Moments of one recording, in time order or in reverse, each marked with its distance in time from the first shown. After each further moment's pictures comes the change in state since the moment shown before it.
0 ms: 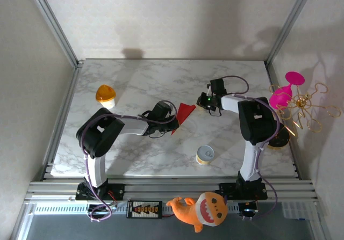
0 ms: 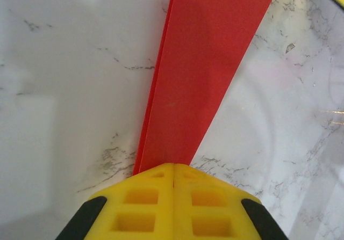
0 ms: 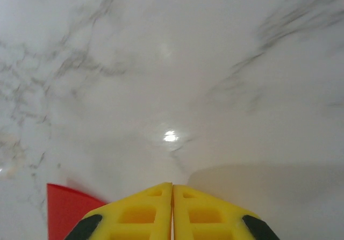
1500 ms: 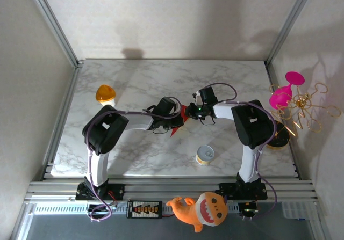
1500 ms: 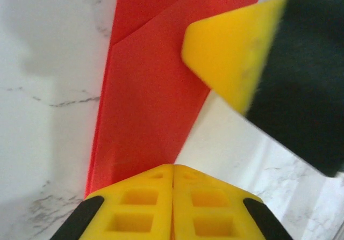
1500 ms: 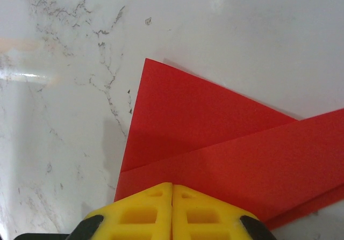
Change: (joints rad) left arm -0.001 0.077 0.150 -0.102 0.065 0.039; right arm 0.141 -0.017 -0.111 0.064 -0.203 -0.015
